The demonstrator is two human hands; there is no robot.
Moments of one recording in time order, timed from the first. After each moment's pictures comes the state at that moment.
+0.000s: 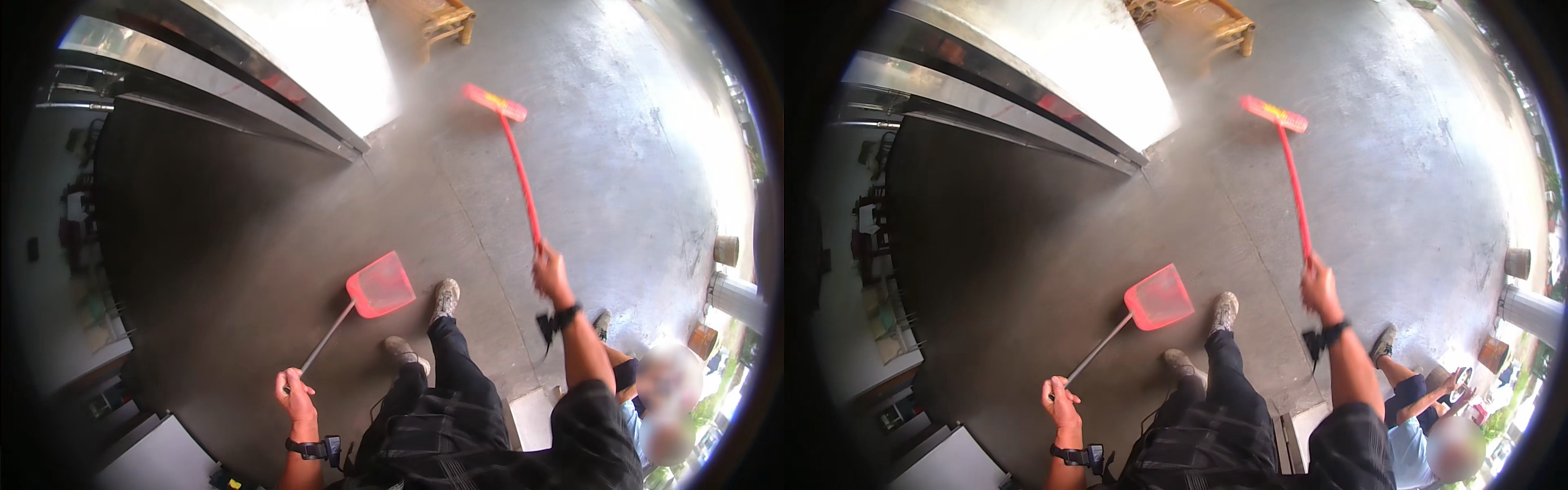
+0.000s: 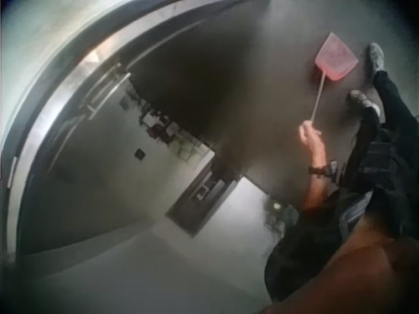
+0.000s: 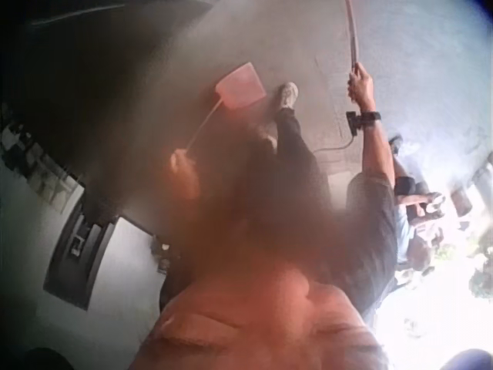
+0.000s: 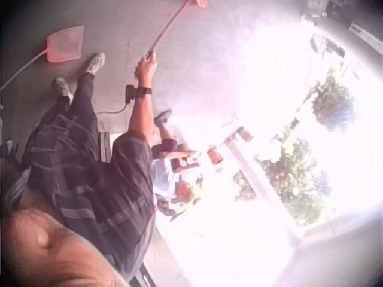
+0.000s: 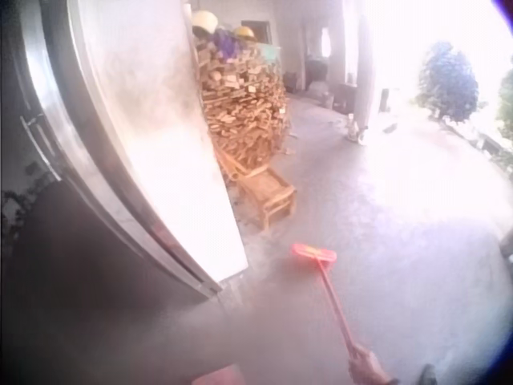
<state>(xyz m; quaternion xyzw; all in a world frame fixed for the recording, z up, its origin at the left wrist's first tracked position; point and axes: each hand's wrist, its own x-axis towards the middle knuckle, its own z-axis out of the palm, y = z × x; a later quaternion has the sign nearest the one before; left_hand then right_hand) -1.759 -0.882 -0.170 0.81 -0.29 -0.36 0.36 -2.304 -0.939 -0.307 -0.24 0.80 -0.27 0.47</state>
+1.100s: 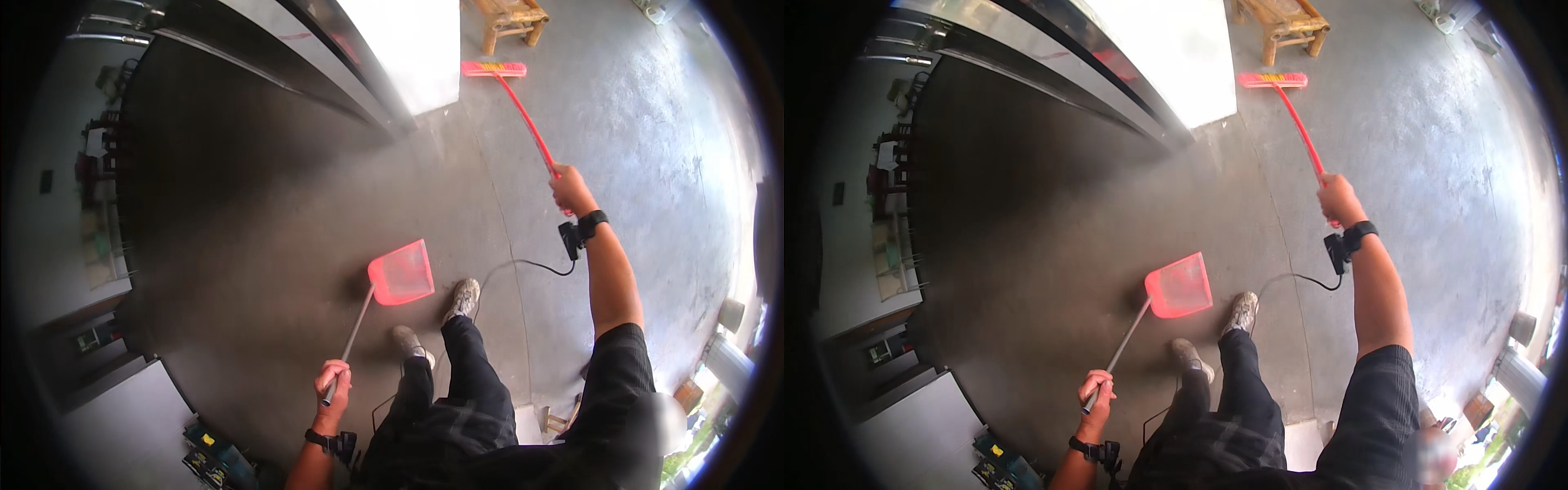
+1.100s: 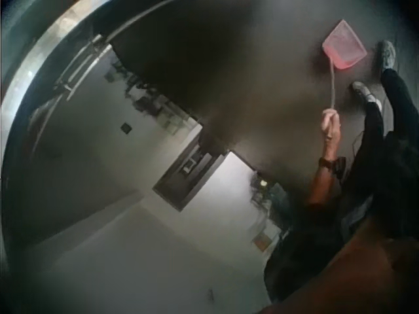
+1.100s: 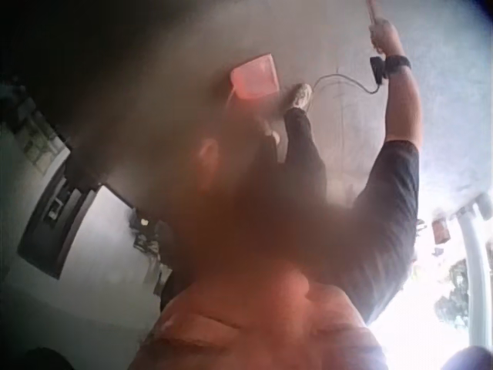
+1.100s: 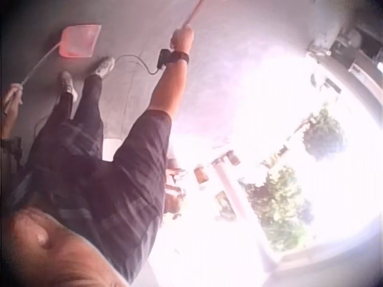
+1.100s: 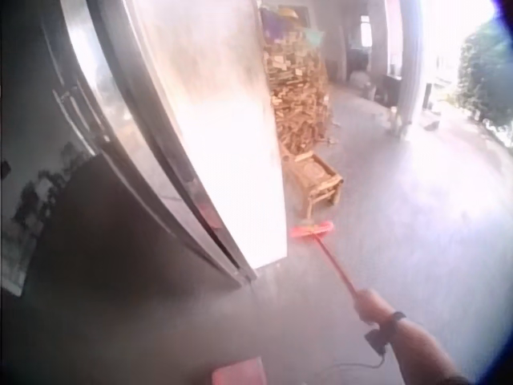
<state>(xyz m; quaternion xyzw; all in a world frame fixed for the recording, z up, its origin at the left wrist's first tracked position) -1.767 -0.852 -0.191 0.72 -0.45 -0.44 0.30 -2.298 -1.181 -0.350 -0.49 0.76 -0.08 0.42</state>
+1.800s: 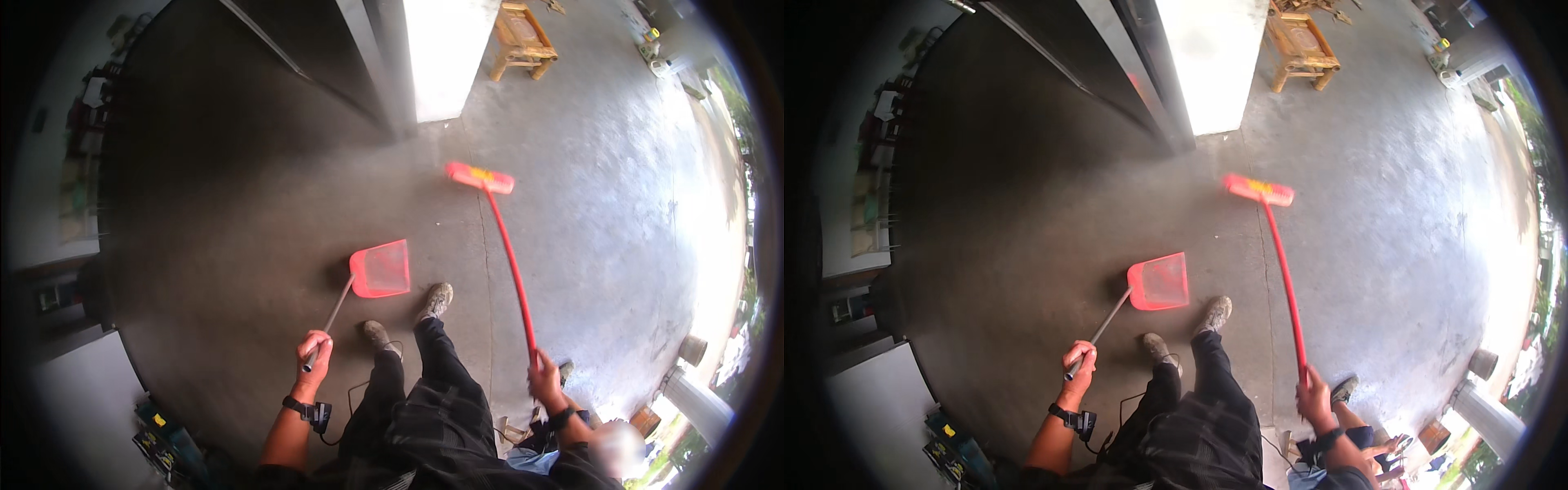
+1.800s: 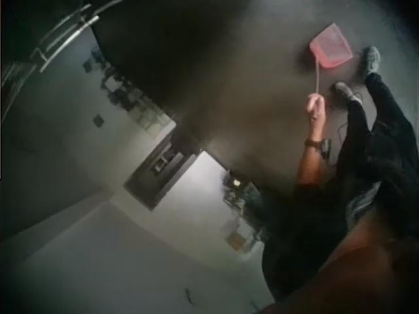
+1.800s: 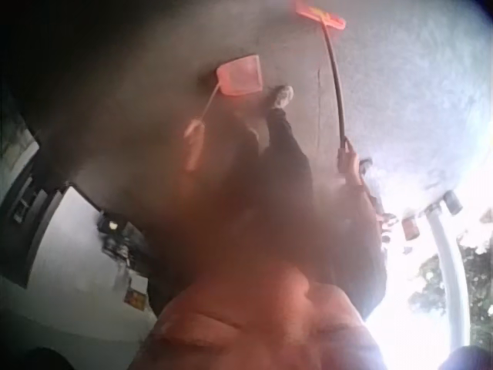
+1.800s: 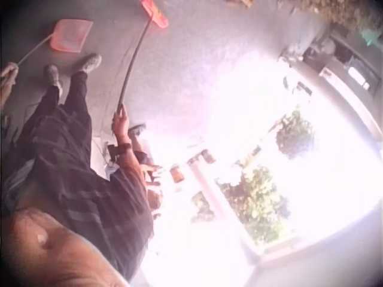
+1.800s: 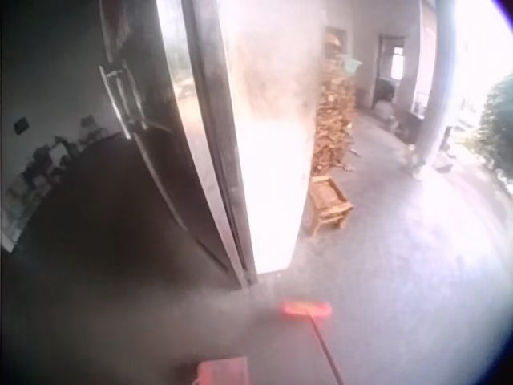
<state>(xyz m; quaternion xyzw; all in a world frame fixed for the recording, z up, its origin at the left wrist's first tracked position) -1.740 -0.844 -0.223 0.71 -0.44 -0.43 0.34 -2.263 -0.814 -0.195 -0.36 0.79 -0.05 0.50</state>
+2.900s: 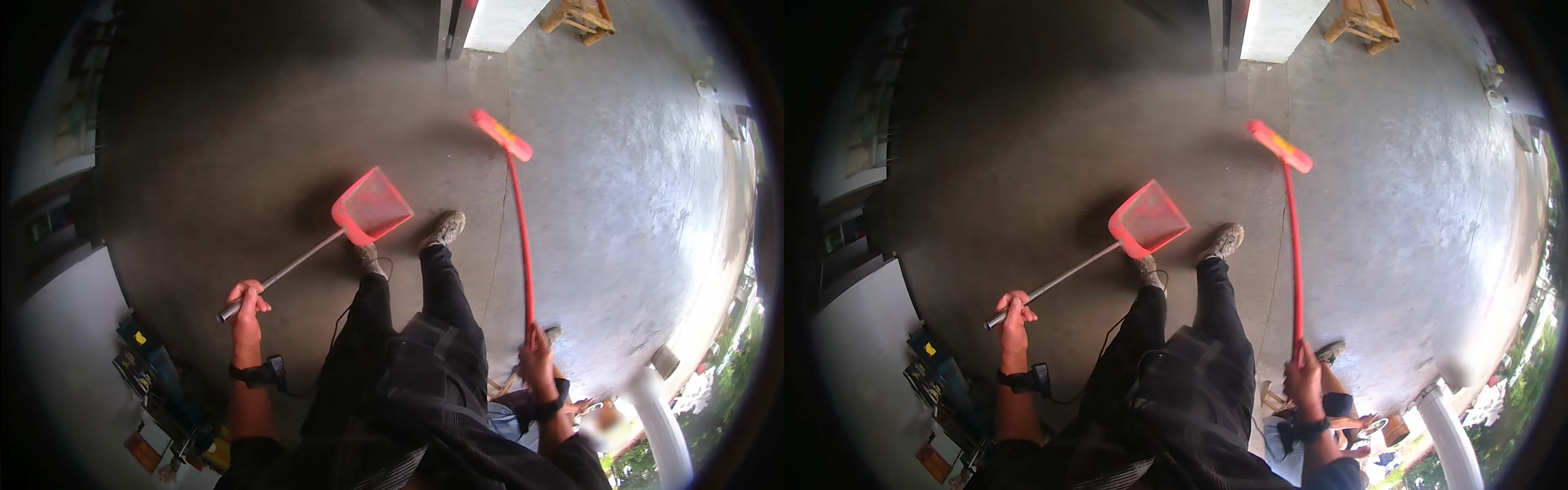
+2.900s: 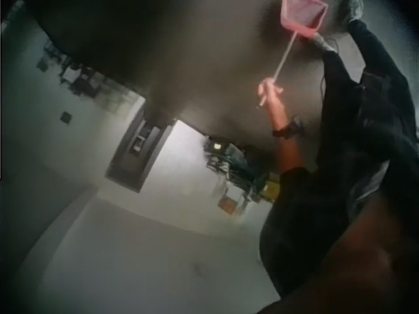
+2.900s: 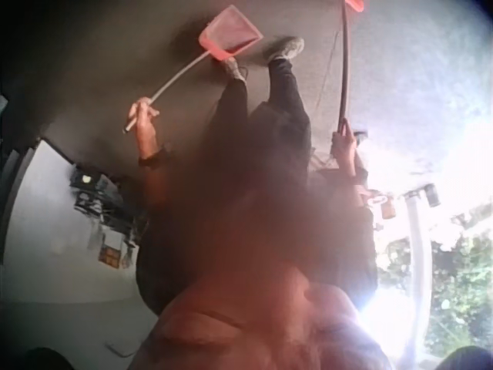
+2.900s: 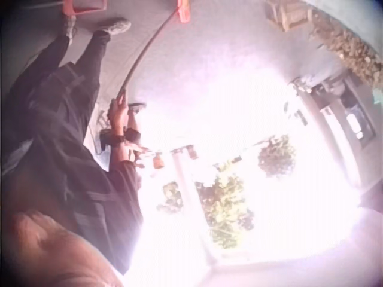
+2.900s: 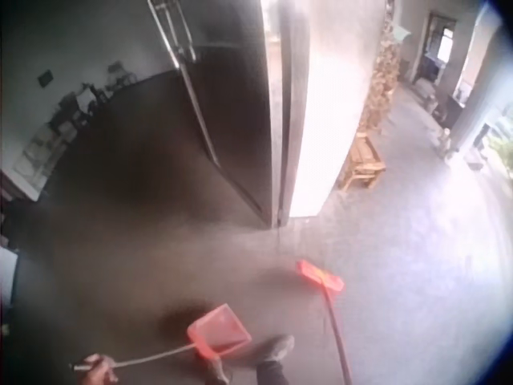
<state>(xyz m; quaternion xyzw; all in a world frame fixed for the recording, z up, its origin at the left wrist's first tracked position) -1.674 -0.770 -0.136 0.78 -0.22 -0.40 0.43 -2.240 -0.778 -0.170 -0.31 0.76 -0.04 0.57</state>
